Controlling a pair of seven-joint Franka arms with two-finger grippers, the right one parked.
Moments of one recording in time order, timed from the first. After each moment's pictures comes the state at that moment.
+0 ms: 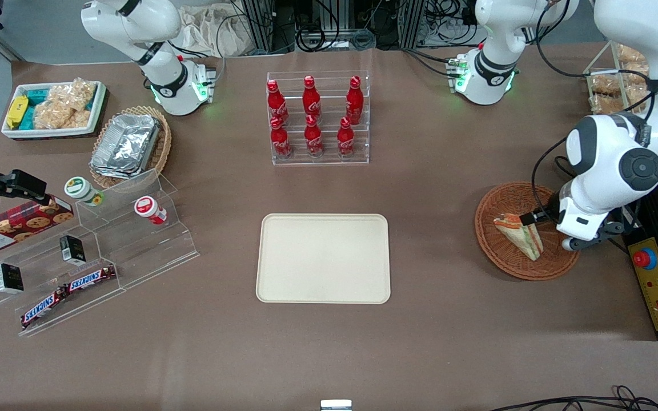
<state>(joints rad) 0.04 0.19 -0.02 -2.16 0.05 2.32 -0.45</state>
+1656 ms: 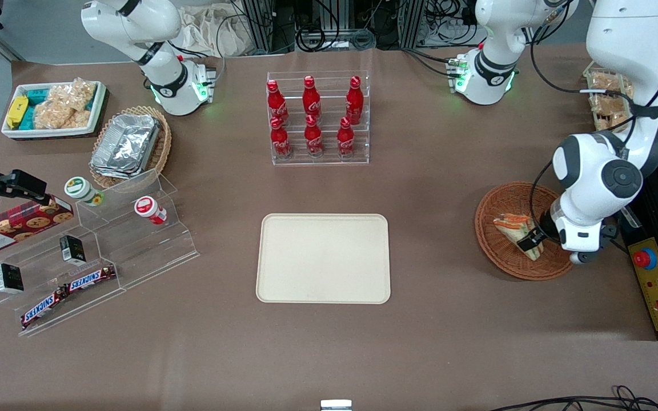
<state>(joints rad) 0.04 0.31 -0.03 -2.16 0.05 2.51 -0.71</state>
